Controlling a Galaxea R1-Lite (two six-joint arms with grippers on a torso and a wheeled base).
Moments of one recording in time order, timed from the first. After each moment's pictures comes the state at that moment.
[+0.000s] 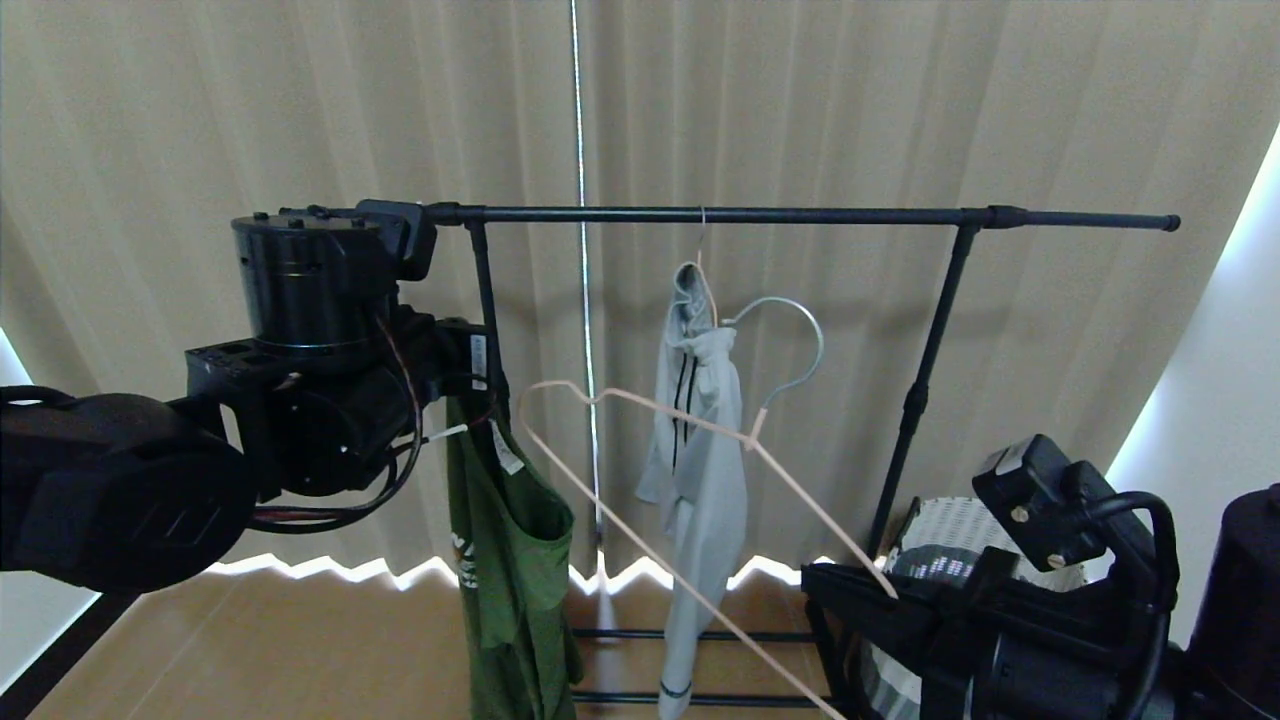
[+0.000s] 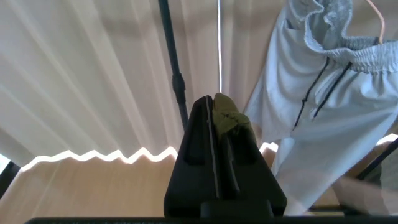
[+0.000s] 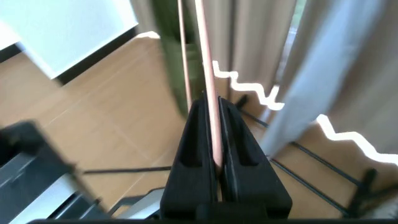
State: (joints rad) left arm -0.50 1.70 -0.96 -0.54 0.50 0.02; right arm 0.88 1.41 -0.42 -0.66 -0.10 0.26
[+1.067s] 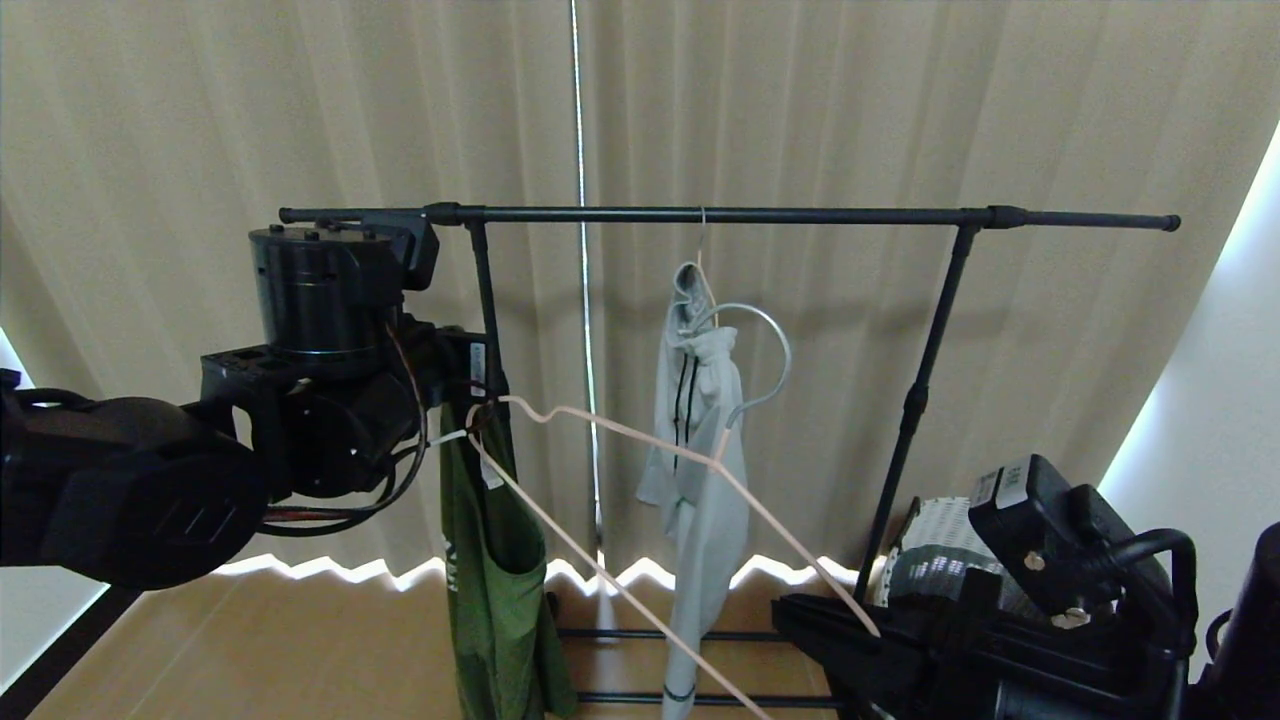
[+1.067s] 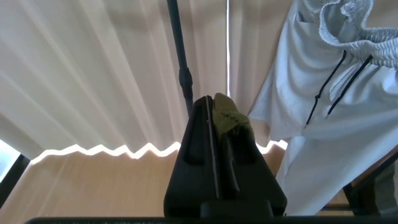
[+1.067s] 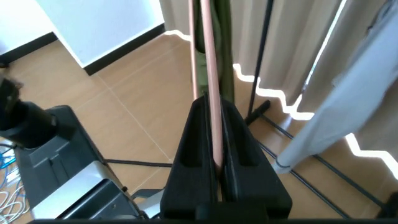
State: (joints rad) left arm -0.49 1.72 -0.96 -0.54 0.52 0.03; right arm 0.98 1.40 -0.44 -0.66 -0.10 0.26
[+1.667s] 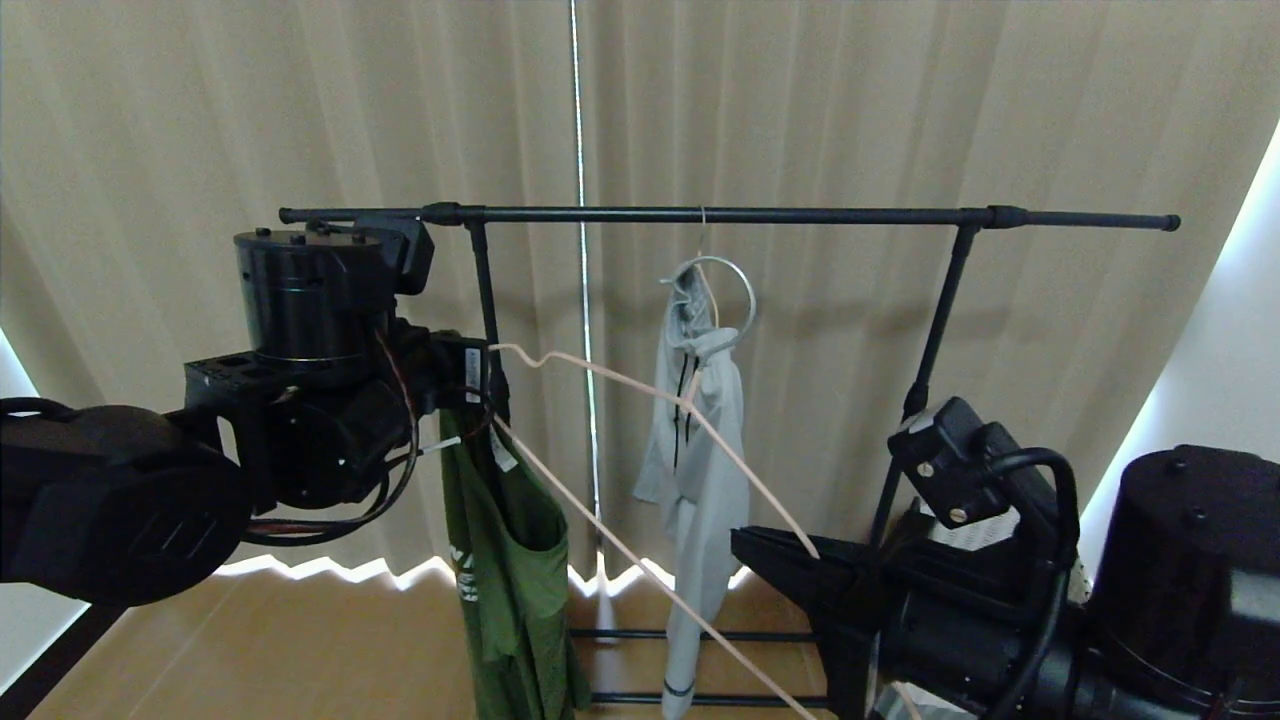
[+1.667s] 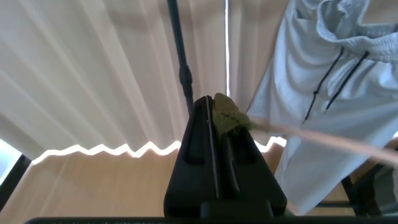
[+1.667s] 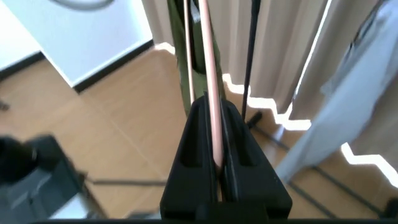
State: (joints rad) left arm -0.50 1.69 -0.93 -0.54 0.52 0.03; right arm 0.91 1.55 -0.52 -0.77 -0.10 0.26
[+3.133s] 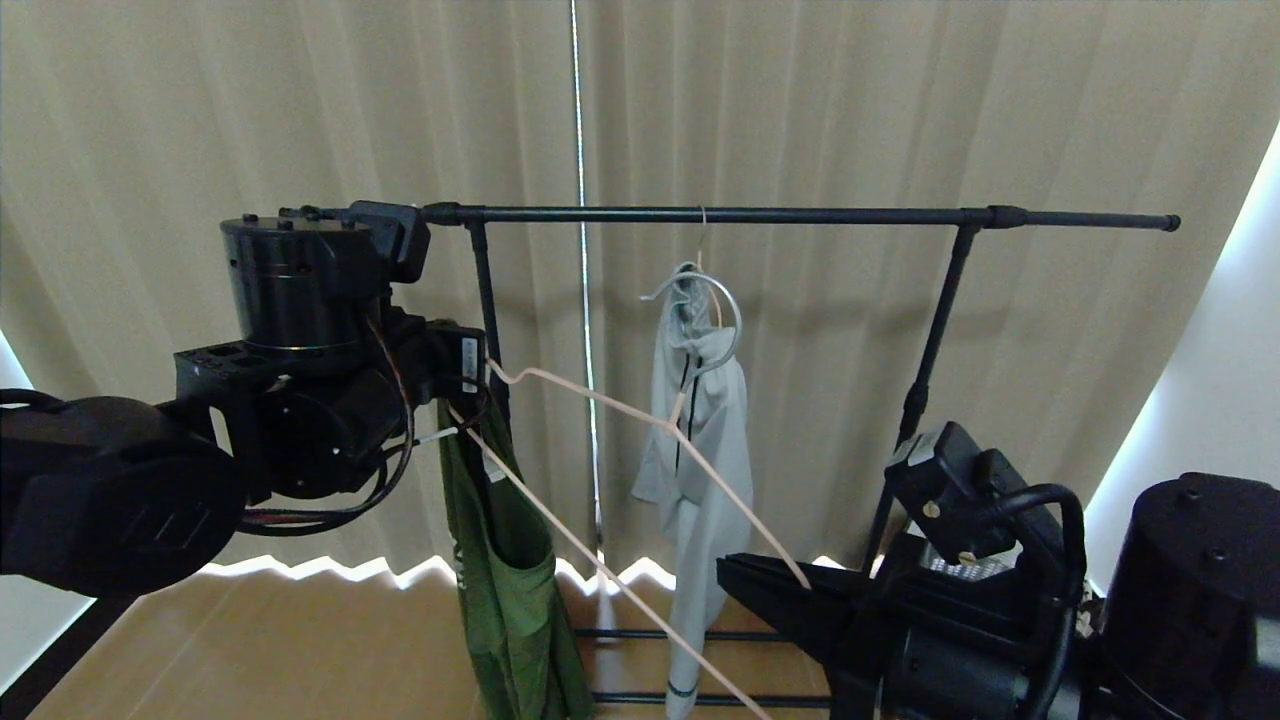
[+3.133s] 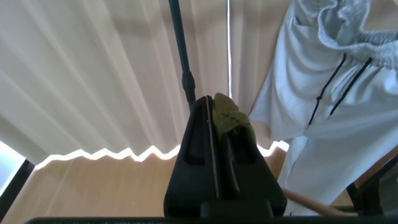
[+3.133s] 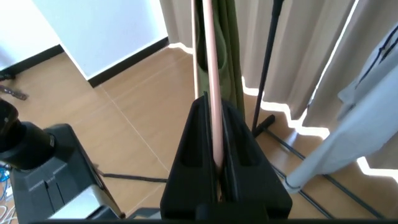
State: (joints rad) left arm -0.49 1.69 -0.95 -0.54 0.52 0.05; right arm 0.95 1.54 -0.49 -0.80 -0.07 0.25
